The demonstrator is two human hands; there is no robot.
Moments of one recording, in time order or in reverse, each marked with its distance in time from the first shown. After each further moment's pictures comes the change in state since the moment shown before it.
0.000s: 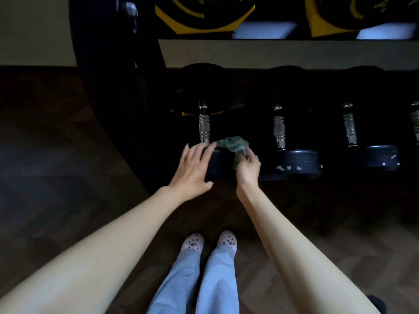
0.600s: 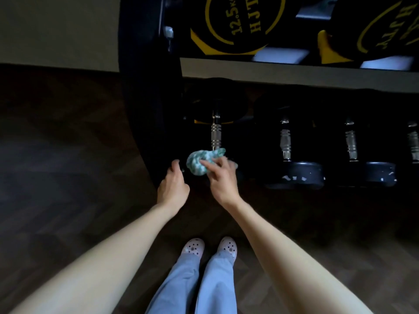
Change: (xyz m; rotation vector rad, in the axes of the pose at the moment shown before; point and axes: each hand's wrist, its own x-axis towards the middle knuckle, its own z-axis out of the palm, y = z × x) left_hand -0.043 -0.034 -0.007 -0.322 0.084 -0.636; right_hand -0.053 -0.007 0.033 -0.774 -0.424 -0.636
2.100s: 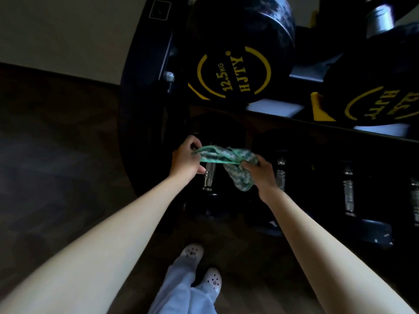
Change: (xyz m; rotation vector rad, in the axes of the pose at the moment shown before) left_hand 0.077 0.105 -0.051 -0.706 0.096 -0.017; right_hand 0.099 0.032 -0.125 0.606 0.024 0.466
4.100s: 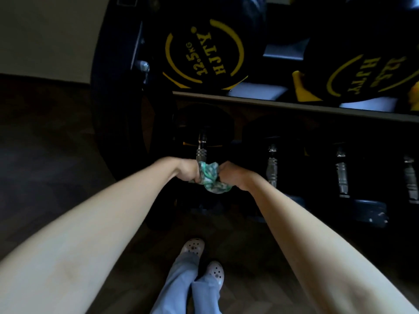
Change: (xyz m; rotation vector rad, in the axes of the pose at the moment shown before) left_hand 0.010 -0.002 0.024 0.838 -0.812 -0.106; right_hand 0.005 0.007 0.024 -0.781 -0.473 0.034
